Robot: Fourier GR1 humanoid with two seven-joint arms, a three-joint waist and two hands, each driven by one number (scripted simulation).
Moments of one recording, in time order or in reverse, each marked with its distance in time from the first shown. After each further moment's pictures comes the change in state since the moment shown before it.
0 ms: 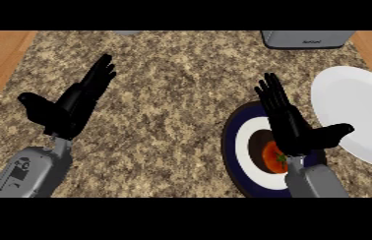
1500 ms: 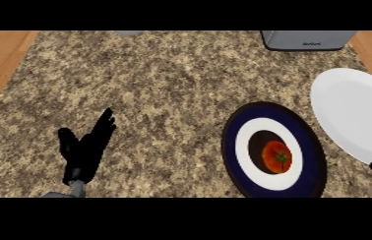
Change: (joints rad) left arm 0.296 -0.140 -0.013 0.104 -0.043 0.114 0.021; right arm 0.105 -0.623 -0.326 0.080 0.409 0.408 -0.652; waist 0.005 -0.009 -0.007
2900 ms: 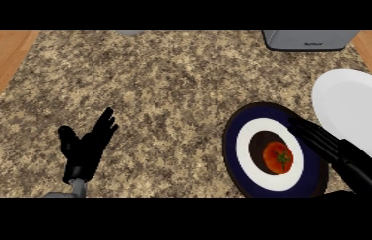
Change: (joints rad) left arm 0.004 -0.064 0.079 -0.001 -0.075 -0.072 0.039; right arm 0.207 0.282 0.209 -0.416 0.564 -0.096 0.393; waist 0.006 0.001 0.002
